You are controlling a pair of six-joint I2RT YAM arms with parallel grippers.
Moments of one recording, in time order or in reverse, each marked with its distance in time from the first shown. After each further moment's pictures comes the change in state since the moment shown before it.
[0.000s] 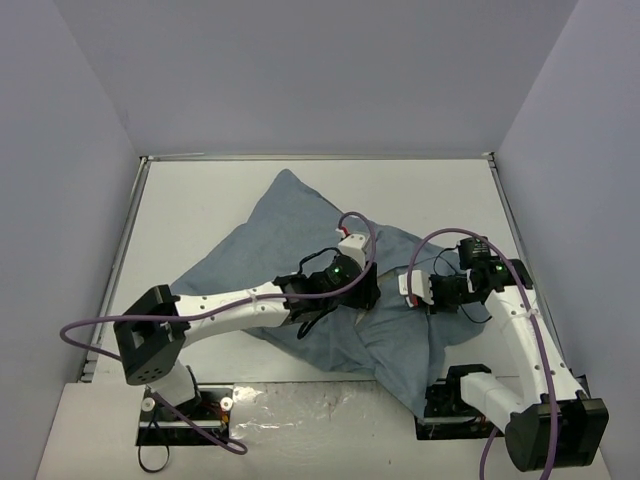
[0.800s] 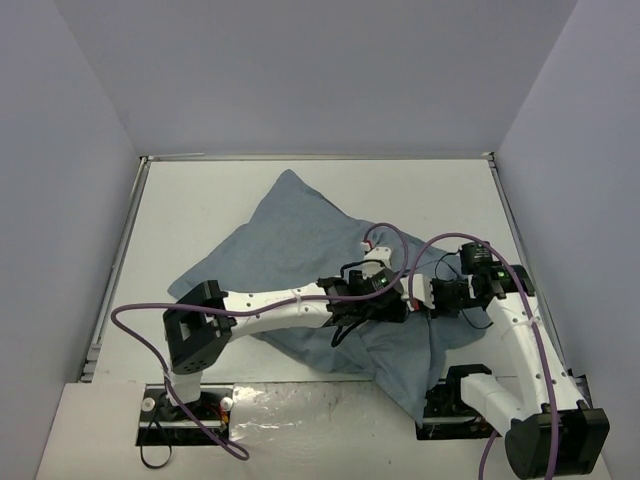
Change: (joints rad) left arm -0.106 0.264 0.313 -0.306 -0.104 -0.242; right arm 0.000 -0.050 -0.026 -0.011 -0.008 0.014
